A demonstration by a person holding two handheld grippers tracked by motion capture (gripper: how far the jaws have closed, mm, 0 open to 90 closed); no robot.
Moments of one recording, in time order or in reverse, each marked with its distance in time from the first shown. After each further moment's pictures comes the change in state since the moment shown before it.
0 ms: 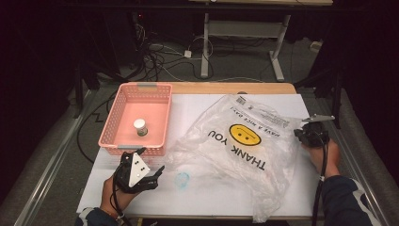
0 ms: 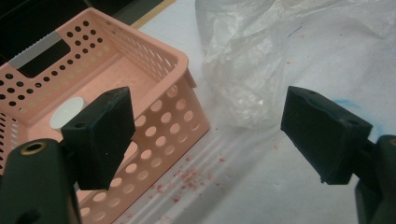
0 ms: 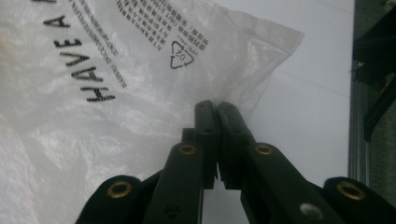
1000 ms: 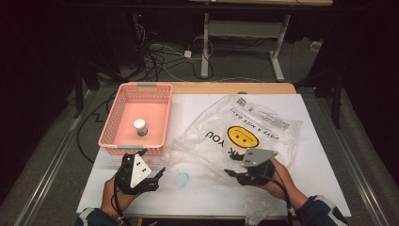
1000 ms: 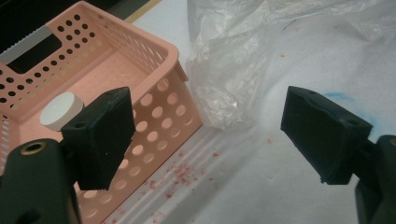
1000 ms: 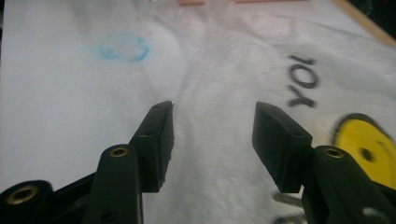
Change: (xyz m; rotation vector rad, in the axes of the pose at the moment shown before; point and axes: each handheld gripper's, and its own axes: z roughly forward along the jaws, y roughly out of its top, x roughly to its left) left arm -0.003 -0.001 0.002 0.020 -0.015 0.004; right arm 0.216 0.011 -0.066 -0.258 0.538 -0.595
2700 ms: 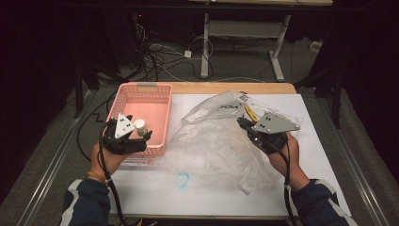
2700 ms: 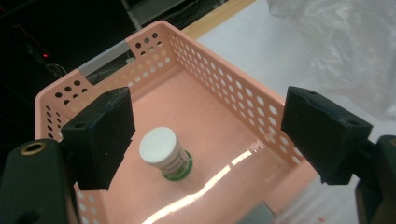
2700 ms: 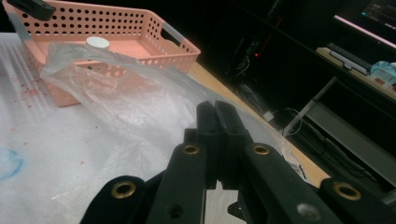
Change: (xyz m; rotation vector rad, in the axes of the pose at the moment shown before) left arm 0.101 0.050 0.015 0.035 0.049 -0.119; right arm -0.053 0.060 -0.057 -0.218 -0.380 0.060
